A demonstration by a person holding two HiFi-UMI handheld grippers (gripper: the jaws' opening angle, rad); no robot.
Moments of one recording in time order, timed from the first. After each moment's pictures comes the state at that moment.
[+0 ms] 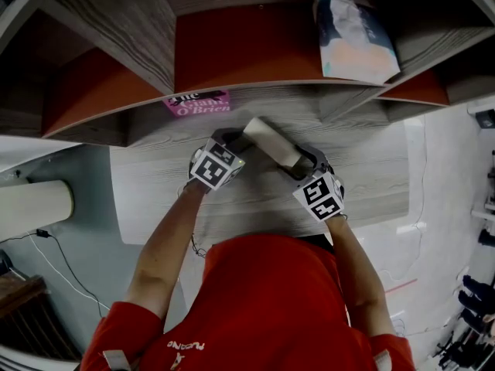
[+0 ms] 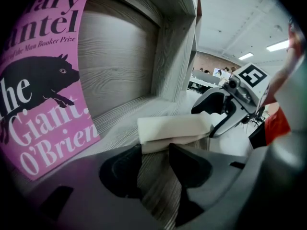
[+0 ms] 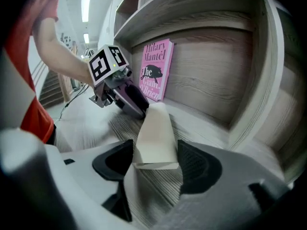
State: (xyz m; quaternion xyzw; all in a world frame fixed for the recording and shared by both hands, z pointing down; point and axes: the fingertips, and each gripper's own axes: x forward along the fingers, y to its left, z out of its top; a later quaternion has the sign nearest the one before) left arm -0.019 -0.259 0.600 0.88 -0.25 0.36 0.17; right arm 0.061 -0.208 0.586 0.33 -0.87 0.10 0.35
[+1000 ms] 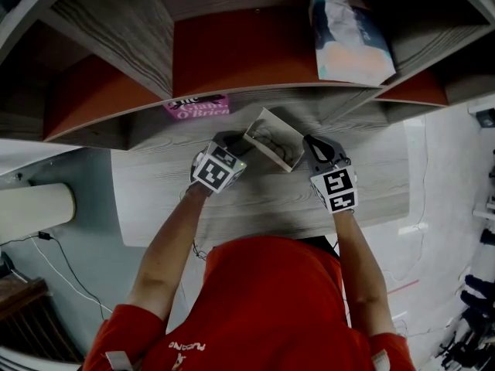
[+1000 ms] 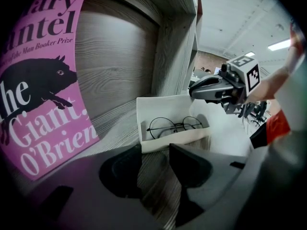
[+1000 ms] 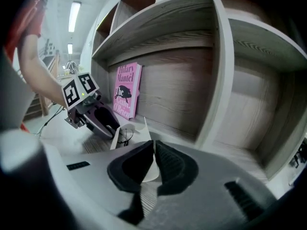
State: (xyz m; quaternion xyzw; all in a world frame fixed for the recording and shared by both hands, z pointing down) left arm -0.017 -0.264 0.602 0.88 -0.26 0.37 0.16; right arm 0.115 -0.260 0.541 0.45 -0.85 0.09 0.26
